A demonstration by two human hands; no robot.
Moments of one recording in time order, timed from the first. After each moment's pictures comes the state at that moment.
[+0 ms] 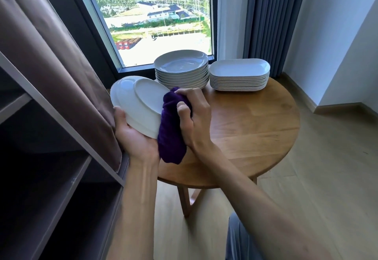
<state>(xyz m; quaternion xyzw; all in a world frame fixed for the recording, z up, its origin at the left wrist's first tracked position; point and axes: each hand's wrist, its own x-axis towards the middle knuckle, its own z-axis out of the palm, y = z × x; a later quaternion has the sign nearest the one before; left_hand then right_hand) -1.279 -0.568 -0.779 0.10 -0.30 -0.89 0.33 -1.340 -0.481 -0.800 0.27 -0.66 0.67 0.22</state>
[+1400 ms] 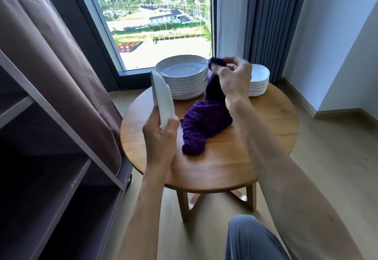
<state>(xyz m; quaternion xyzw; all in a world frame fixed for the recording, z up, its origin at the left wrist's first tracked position) -1.284 -0.553 -0.799 0.11 -0.76 -0.50 0.40 -1.425 -0.426 -0.728 0.05 -0.66 0.75 0.09</state>
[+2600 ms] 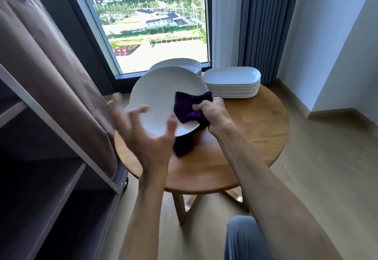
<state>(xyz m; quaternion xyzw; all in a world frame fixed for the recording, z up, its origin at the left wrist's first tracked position) -1.283 -0.545 -0.799 0.15 -0.77 -0.27 0.56 -1.400 -0.438 -0.776 0.00 -0.57 0.81 -0.16</state>
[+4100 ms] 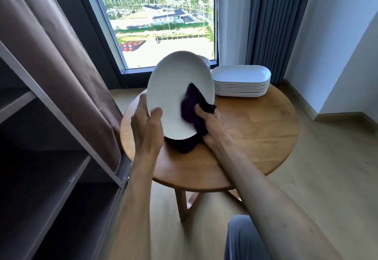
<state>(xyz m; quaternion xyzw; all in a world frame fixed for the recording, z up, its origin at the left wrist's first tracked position) -1.288 -0.577 -0.789 0.12 -0.76 -0.49 0.40 -1.399 -0.469 -0.837 0.01 -0.38 0.90 -0.21</state>
